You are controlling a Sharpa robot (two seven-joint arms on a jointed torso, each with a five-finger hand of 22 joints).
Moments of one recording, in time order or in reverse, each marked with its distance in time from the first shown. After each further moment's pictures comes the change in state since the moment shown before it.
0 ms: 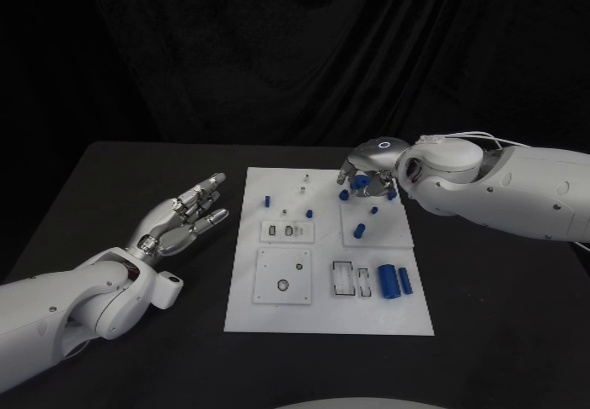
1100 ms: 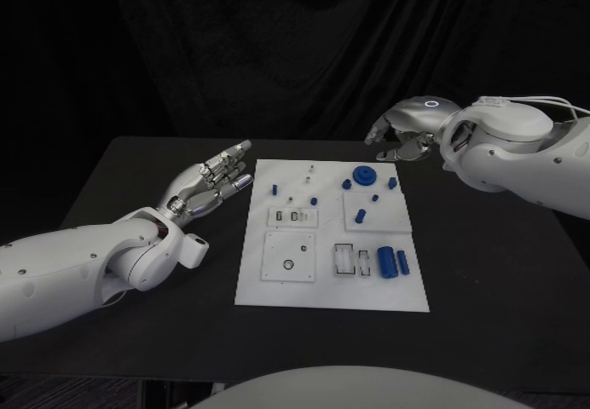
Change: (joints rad) left arm 0.000 0.032 0.000 -0.028 0.047 0.037 0.000; left_hand -0.024 -0.003 -0.011 0.017 0.000 -0.005 -0.005 0.000 -0.001 0.000 0.000 0.000 0.002 0.000 0.007 0.000 0.000 0.000 0.000 0.018 0.000 0.001; right arm 0.040 -0.048 0.000 0.046 0.047 -0.076 -0.002; right_hand 0.026 0.064 -0.106 -0.037 0.000 -0.025 0.014 0.032 -0.017 -0.118 0.004 0.051 -0.013 -0.046 0.001 -0.089 -0.154 0.000 -0.039 0.000 -0.034 -0.053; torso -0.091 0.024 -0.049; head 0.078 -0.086
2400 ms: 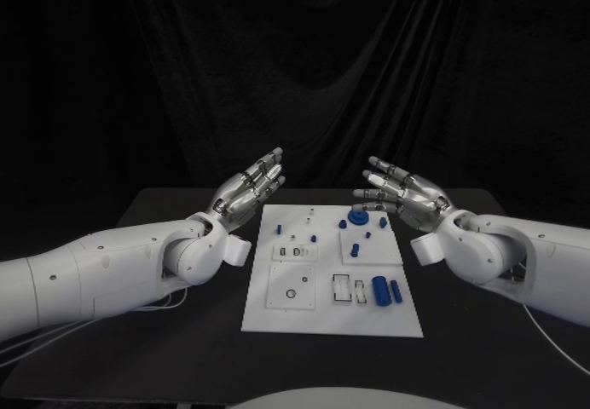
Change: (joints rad) left arm -0.001 0.173 0.000 -0.130 0.351 0.186 -0.002; left_hand -0.181 0.043 0.008 0.025 0.000 -0.093 -0.036 -0.004 -0.007 -0.045 -0.031 -0.004 -0.008 0.000 -0.021 0.000 0.000 0.000 -0.002 -0.023 0.001 0.000; right arm -0.269 0.012 -0.001 -0.001 1.729 0.140 0.546; right_hand -0.050 0.226 -0.413 -0.017 -0.004 -0.710 -0.070 -0.093 -0.088 -0.742 0.039 -0.091 -0.019 -0.793 0.199 -0.808 -0.488 0.095 -0.667 0.185 -1.028 -1.088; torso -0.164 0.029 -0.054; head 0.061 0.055
